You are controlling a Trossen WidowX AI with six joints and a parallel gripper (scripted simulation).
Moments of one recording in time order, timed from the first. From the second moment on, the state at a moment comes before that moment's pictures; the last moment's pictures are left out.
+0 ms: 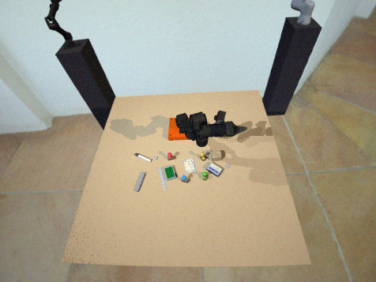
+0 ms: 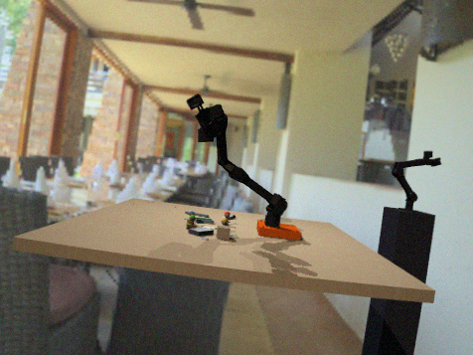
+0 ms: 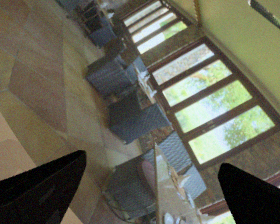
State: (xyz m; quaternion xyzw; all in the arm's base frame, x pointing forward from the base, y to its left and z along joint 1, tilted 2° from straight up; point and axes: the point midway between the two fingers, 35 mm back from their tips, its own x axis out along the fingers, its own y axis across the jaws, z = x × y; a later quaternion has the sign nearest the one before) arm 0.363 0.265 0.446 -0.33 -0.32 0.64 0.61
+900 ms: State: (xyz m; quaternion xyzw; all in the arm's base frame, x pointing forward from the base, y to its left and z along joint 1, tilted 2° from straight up) arm 0.135 0.300 0.625 -0.41 -0.71 0.36 0.45
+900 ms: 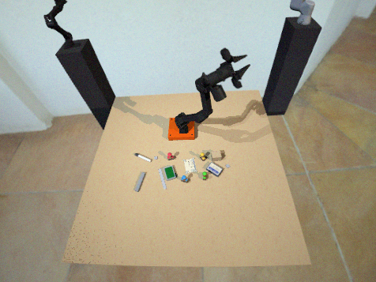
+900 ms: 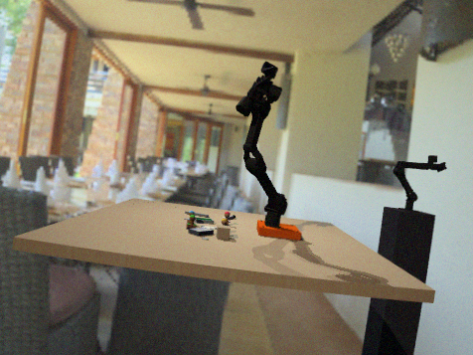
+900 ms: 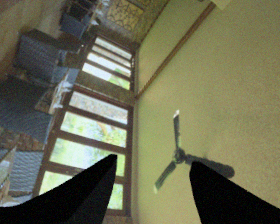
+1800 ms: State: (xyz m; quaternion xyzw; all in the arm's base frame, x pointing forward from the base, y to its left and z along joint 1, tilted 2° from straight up) arm -0.094 0.022 0.736 -0.09 -0.90 -0.12 0.41
